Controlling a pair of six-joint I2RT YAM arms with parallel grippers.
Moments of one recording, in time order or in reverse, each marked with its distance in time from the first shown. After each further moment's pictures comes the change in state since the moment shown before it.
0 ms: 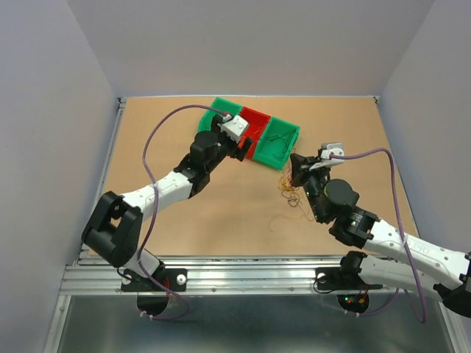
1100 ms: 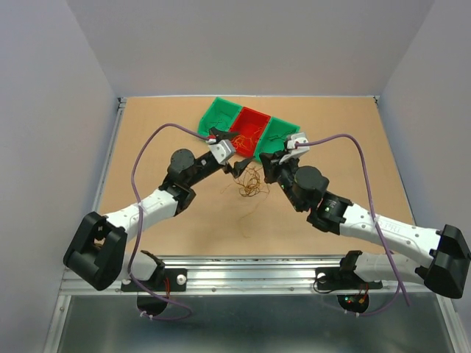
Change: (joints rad) left arm 0.034 -0.238 -0.273 0.332 0.463 0.003; right arm 0.000 0.288 0.119 0.058 -0.188 0.065
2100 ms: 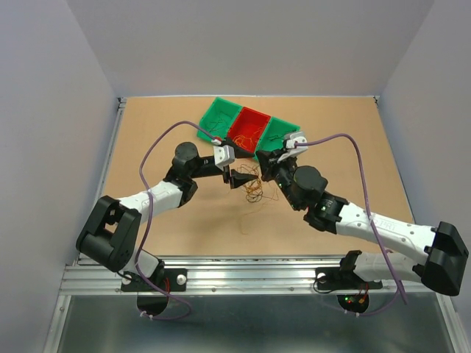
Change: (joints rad) left arm 0.069 0.146 0.033 0.034 0.523 -0.113; right arm 0.000 0.016 -0.004 0.092 -0.045 -0.008
